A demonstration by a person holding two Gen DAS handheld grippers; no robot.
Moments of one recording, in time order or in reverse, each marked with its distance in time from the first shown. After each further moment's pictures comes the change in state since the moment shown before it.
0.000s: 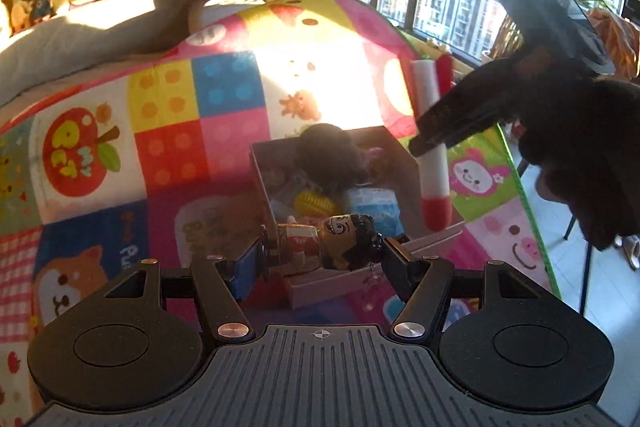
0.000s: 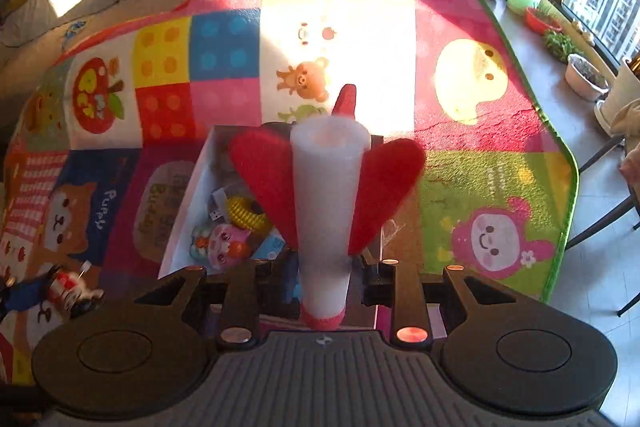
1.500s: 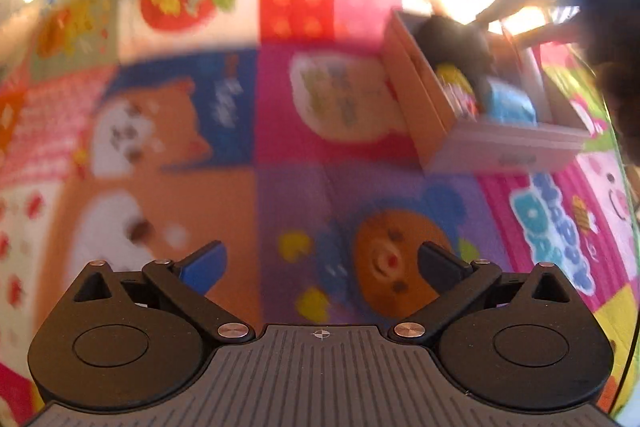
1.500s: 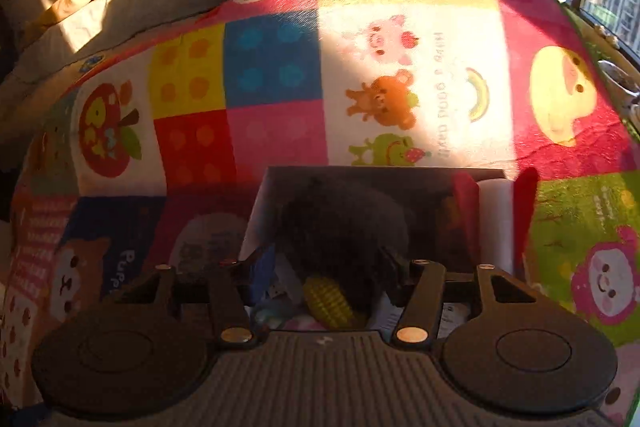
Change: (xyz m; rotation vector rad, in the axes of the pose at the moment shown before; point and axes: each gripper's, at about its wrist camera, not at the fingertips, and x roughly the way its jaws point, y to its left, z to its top) left arm 0.021 0.076 -0.096 -0.233 0.228 0.144; right arm 0.076 0.055 0.010 0.069 -0.135 0.097
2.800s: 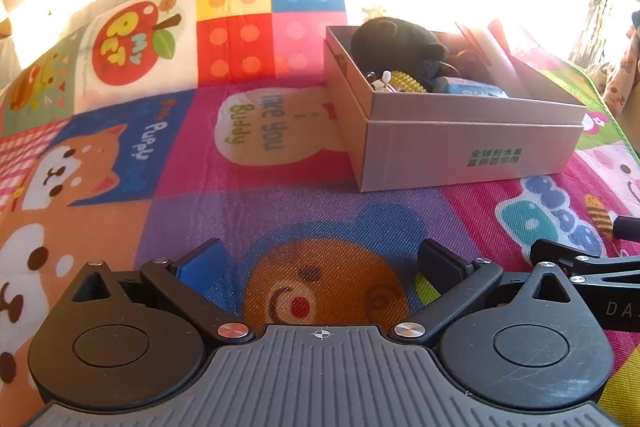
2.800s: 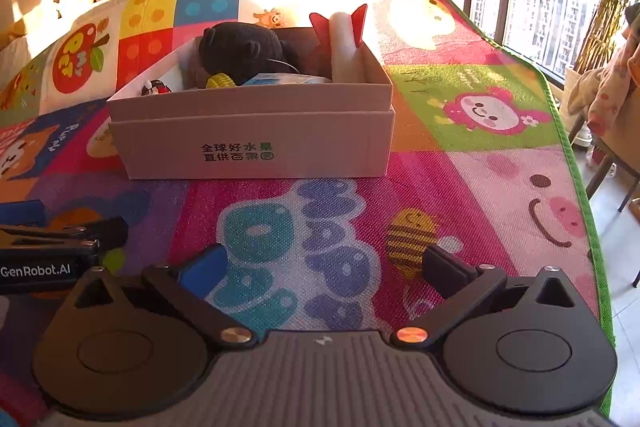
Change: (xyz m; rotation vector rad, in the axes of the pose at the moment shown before) left arm 0.055 -0.067 -0.031 0.102 -0.296 0.065; right arm -0.044 -0.043 -0.224 -0.004 -0.202 -0.190
